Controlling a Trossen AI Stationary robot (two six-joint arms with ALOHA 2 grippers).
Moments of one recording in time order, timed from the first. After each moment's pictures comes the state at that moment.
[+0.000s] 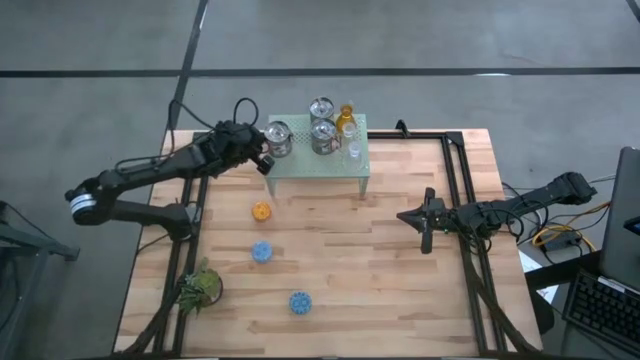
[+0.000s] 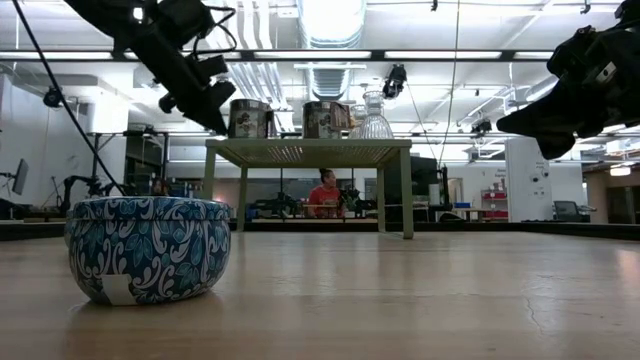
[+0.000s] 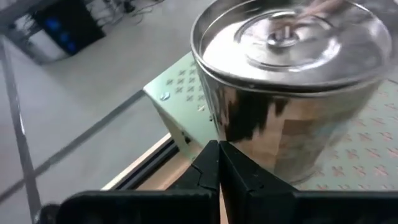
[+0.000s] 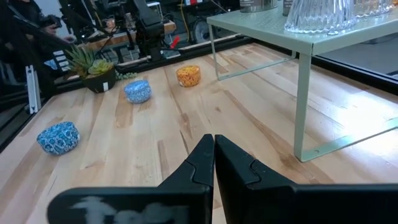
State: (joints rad) left arm 0.53 1.08 0.80 -0.28 -0.40 -0.02; right arm 0.29 0.38 0.01 0.17 0.47 0.32
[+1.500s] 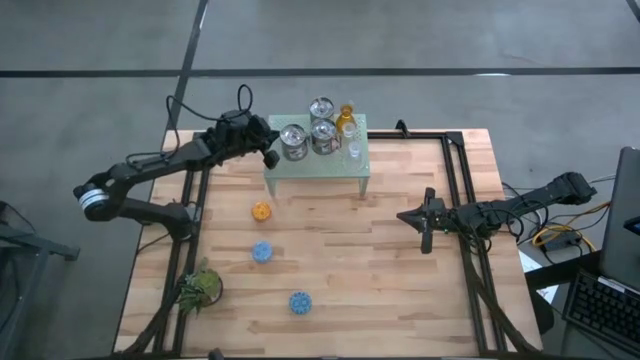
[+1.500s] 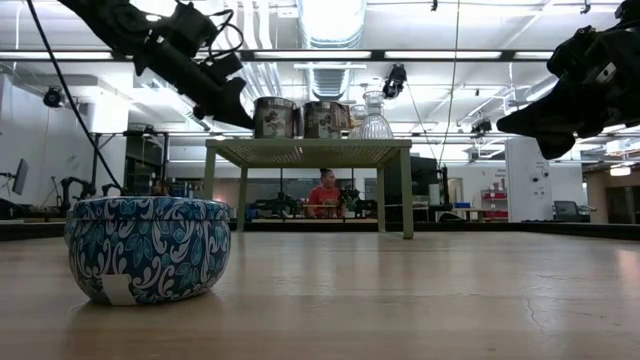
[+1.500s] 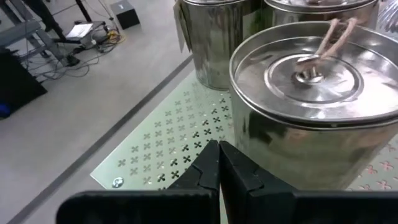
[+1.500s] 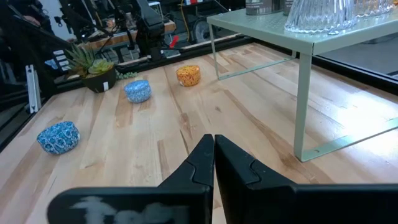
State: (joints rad) left arm 0.66 1.18 0.80 0.00 -0.03 0.18; right arm 0.29 0.38 0.01 0.17 0.47 0.32
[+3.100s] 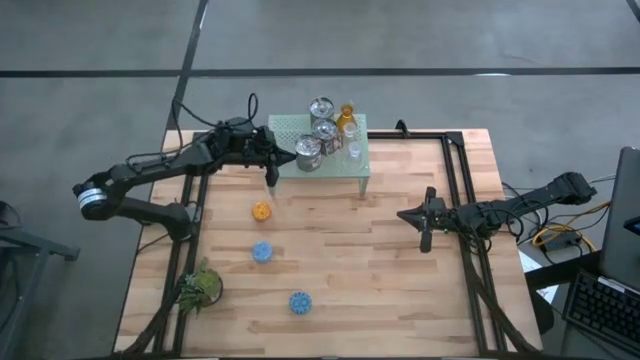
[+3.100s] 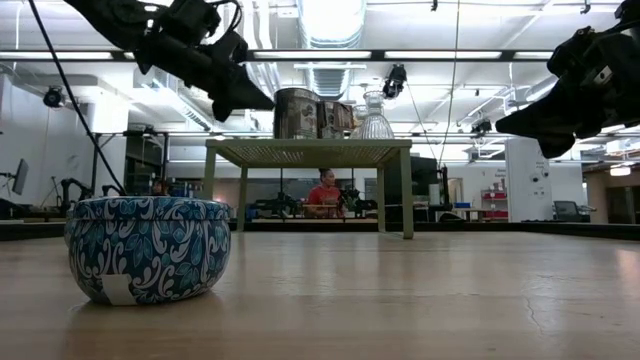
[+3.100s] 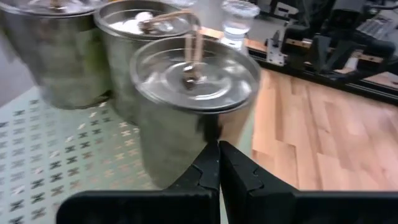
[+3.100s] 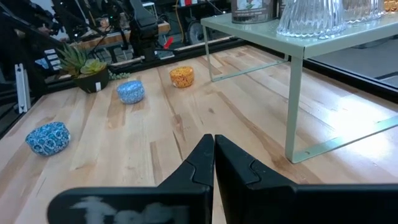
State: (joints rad) left arm 0.57 1.17 0.80 0.01 0.32 -0.01; right arm 0.29 0.38 0.01 0.17 0.50 0.30
